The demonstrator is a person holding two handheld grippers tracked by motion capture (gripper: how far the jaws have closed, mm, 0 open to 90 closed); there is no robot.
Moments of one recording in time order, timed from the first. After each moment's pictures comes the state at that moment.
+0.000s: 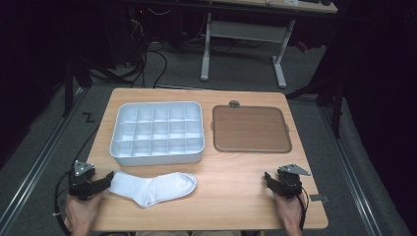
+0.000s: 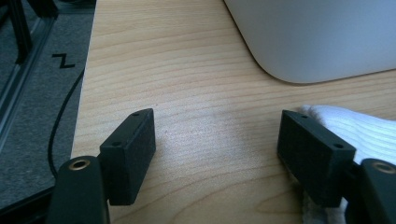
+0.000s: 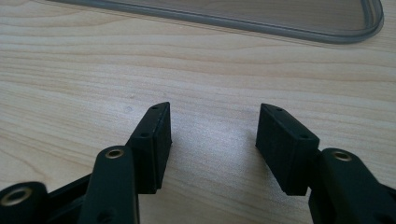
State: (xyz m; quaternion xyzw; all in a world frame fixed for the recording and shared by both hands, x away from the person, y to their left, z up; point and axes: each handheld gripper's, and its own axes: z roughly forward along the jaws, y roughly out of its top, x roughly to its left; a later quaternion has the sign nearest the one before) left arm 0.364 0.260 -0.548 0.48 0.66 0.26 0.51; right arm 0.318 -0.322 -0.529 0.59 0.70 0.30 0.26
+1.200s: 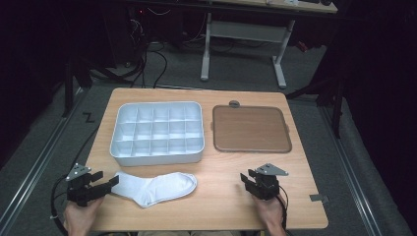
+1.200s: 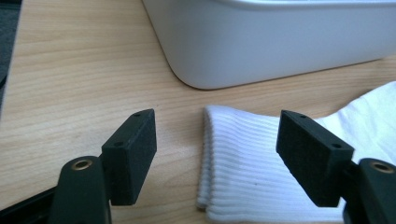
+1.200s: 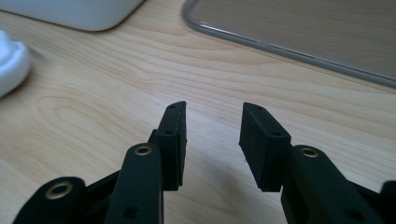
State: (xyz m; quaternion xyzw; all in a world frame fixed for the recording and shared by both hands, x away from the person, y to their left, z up) left arm 0.336 0.248 -0.520 0.48 0.65 0.16 0.57; right arm 0.312 -0.249 -0.510 0.50 0.75 0.36 0.21
